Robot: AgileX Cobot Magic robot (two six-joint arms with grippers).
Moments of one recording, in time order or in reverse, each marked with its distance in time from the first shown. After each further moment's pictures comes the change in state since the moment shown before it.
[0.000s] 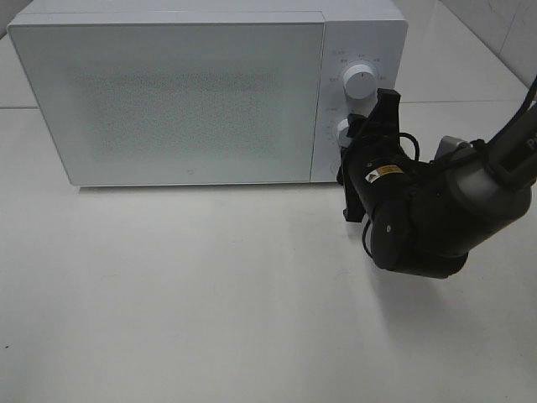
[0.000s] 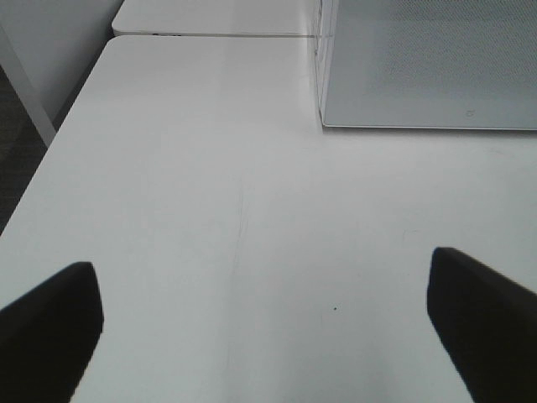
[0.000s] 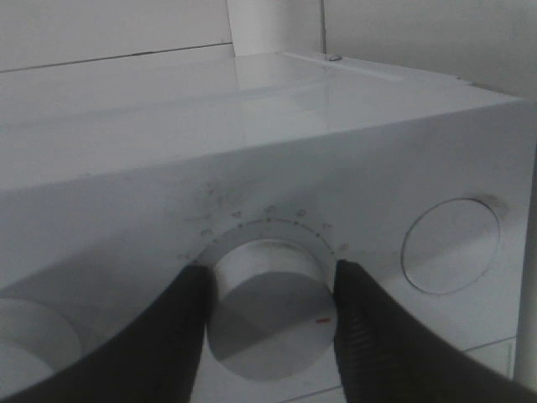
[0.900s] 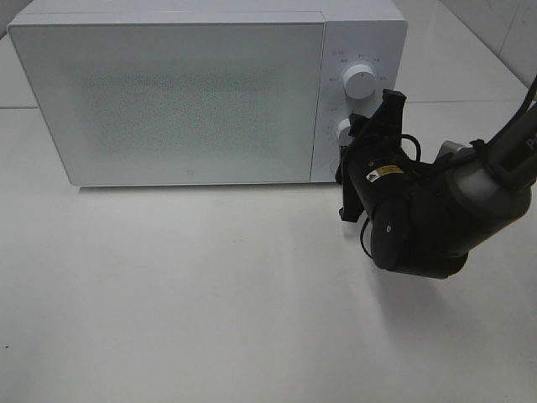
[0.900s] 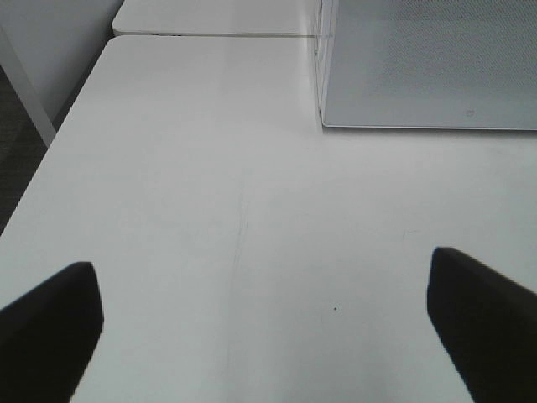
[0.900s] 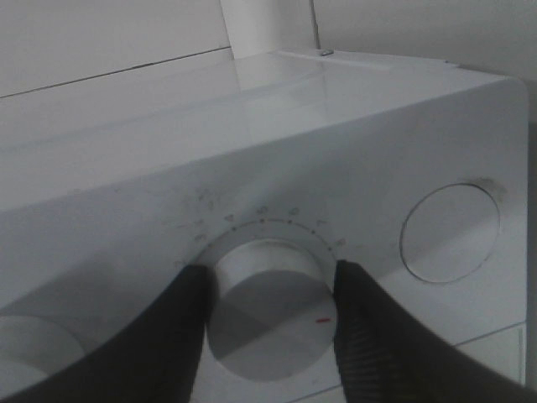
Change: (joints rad) left arm 0.000 0.000 0.000 0.000 0.000 0.000; right arm 0.000 0.001 0.000 0.000 0.001 0.062
